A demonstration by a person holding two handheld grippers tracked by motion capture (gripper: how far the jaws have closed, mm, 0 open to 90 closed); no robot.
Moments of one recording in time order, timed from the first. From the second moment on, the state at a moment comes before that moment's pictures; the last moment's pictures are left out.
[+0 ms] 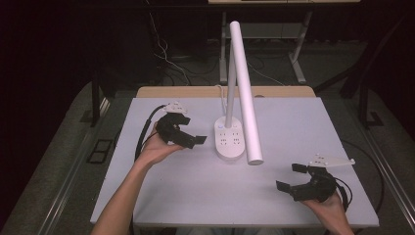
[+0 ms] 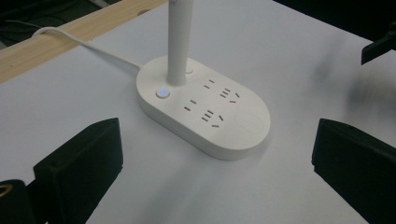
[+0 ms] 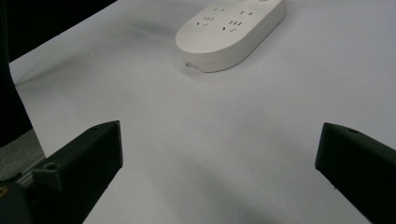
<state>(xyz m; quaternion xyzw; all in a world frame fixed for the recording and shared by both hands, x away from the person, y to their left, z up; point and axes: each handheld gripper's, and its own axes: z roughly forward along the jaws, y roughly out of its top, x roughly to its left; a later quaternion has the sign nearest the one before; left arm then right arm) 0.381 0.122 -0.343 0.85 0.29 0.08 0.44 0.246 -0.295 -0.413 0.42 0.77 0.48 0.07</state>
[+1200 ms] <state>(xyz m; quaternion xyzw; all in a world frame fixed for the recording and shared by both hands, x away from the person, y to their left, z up) 0.429 0.094 -0.331 0.86 0.28 0.06 0.41 0.246 -0.297 -0.413 0.42 0.77 0.47 0.07</state>
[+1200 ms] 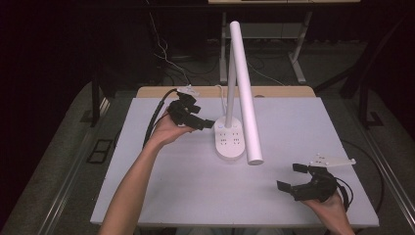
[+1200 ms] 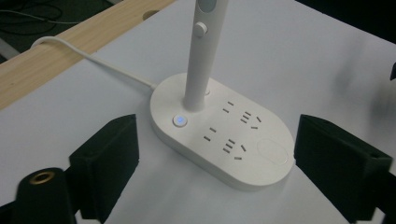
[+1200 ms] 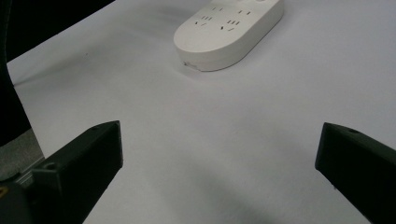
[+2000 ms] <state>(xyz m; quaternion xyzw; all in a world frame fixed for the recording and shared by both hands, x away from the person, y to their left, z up) 0.457 0.081 -0.362 0.85 0.30 0.05 0.43 0.247 -0.299 -0.414 0.42 0.77 0.47 0.07</state>
